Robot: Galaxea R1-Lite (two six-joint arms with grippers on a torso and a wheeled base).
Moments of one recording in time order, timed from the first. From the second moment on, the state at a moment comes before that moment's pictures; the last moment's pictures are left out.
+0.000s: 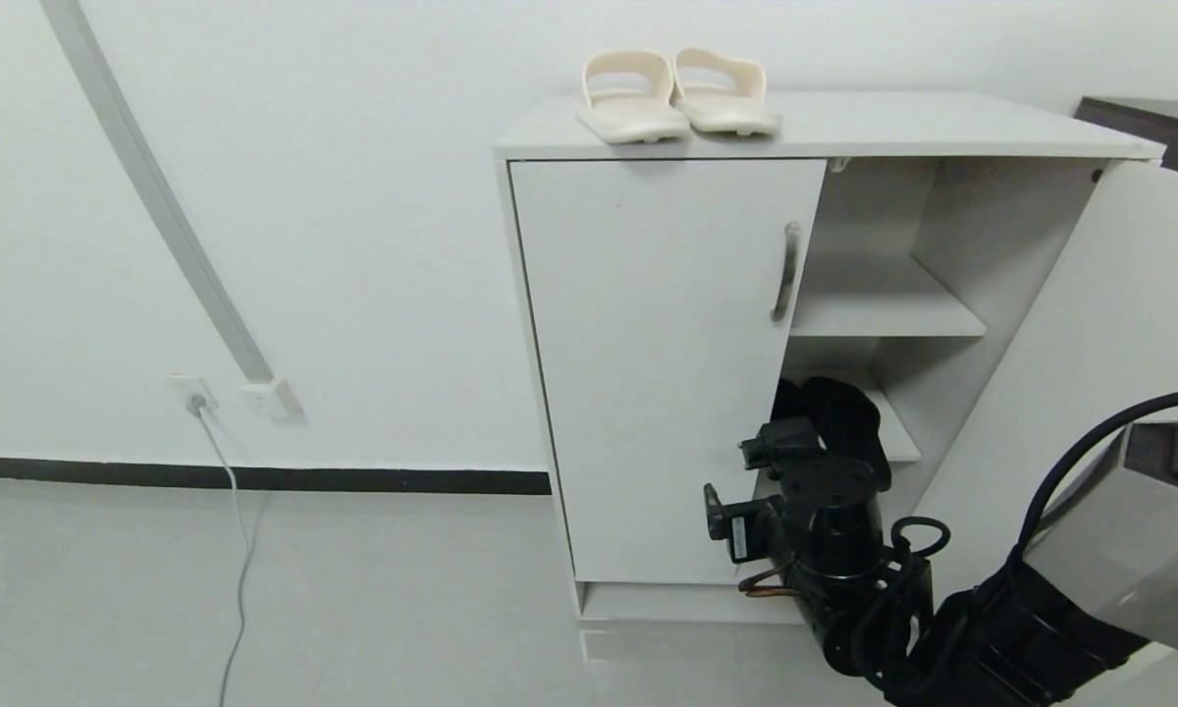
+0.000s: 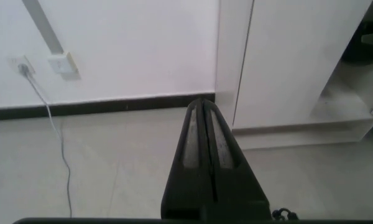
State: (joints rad) left arm 0.00 0.00 0.00 0.00 -0.04 0.06; right arm 0.77 2.08 -0.73 -1.09 -0.65 0.08
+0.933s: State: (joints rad) left arm 0.00 0.00 0.00 0.00 -0.04 0.06; right arm 0.77 2.08 -0.71 -1.09 -0.65 0.08
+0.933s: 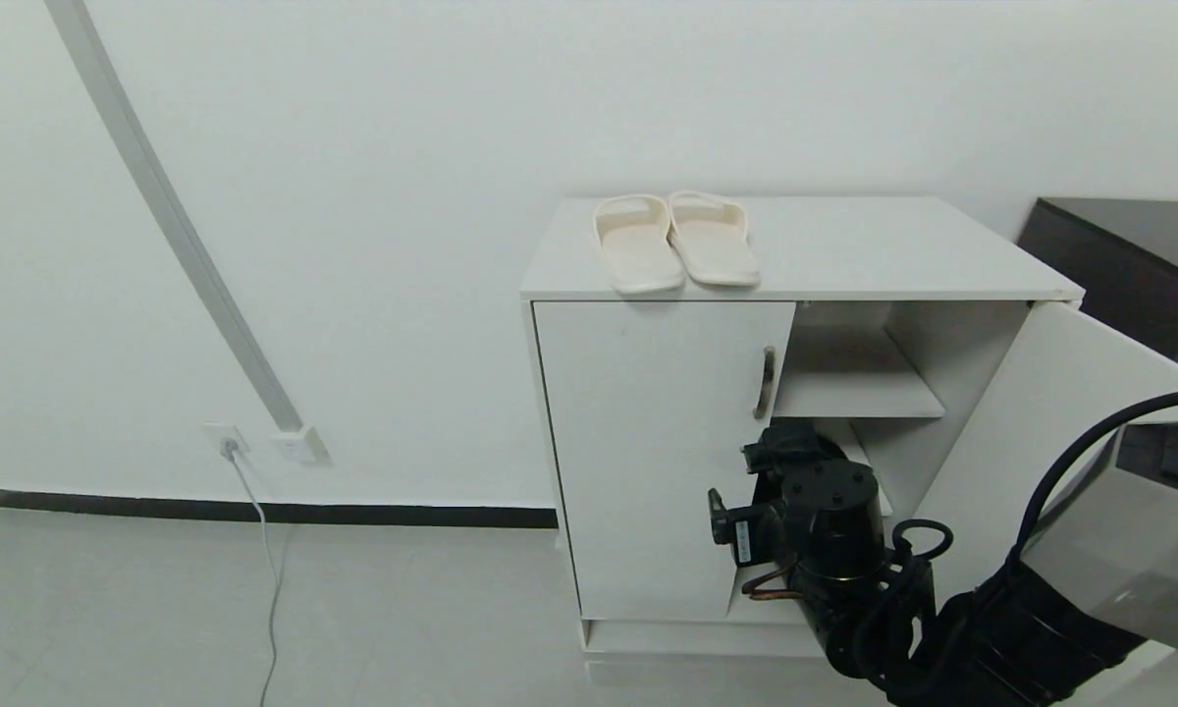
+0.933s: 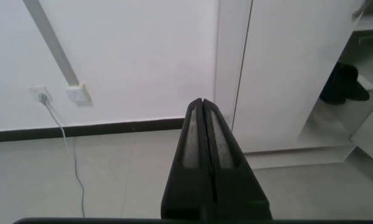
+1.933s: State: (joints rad) left arm 0.00 0.00 0.00 0.00 -0.03 0.06; right arm 0.77 2.10 -0.72 -1.10 -0.63 0.08
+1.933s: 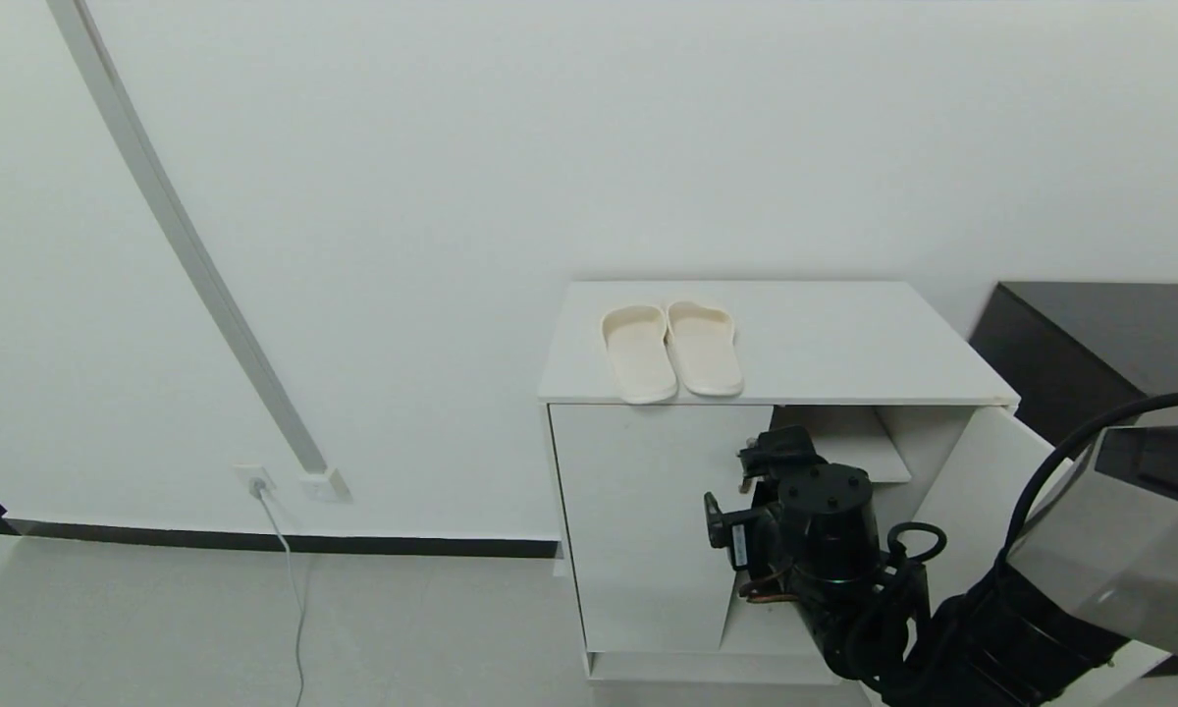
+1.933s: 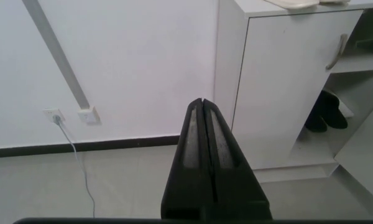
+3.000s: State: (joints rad) left arm 0.00 0.00 0.00 0.00 -0.03 0.06; right arm 0.75 2.16 -0.77 -1.21 -0.59 0.02
